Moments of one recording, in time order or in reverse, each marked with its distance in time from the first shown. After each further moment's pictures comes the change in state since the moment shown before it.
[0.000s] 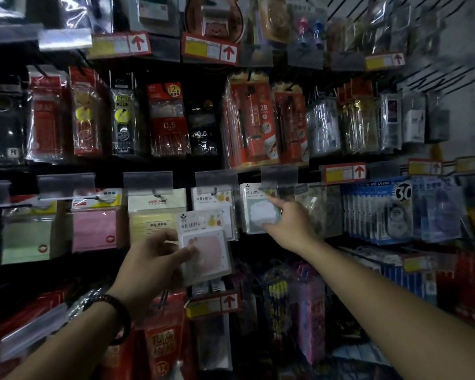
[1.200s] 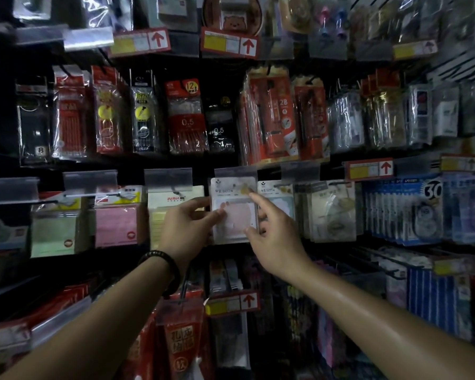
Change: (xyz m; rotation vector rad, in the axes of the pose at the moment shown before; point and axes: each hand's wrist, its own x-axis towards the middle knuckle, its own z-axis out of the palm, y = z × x) left_hand 0.043 0.023 0.021 -0.008 0.102 0.083; right_hand -0.053 -0.053 0.044 0.296 -0.069 -0.242
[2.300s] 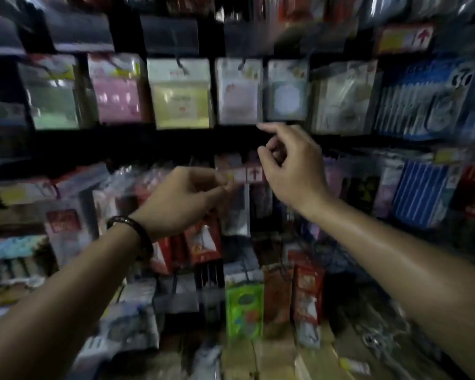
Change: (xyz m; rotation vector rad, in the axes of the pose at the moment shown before) left_hand -0.129 -0.057 -0.037 0.403 -0.364 0.026; right_hand -0.096 -0.001 0.005 -0.298 0.156 -0.147
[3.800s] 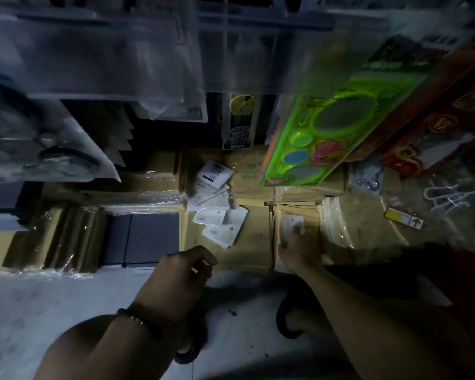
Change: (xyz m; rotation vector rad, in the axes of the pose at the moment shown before) left_hand -0.291 -0.423 0.273 0.032 -0.437 -0.722; right_hand -0.659 0.229 0.238 -0.733 -1.417 0.973
